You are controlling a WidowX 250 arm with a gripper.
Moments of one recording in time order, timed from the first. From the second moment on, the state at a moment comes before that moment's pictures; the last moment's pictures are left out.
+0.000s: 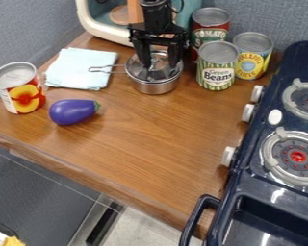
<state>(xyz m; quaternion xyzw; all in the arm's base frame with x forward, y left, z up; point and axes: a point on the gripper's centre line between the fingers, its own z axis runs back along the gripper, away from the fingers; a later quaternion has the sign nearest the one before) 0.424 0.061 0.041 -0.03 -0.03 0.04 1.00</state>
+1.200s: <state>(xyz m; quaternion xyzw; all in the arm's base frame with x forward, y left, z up) 0.337 0.044 0.154 0.02 -0.11 0.01 0.99</state>
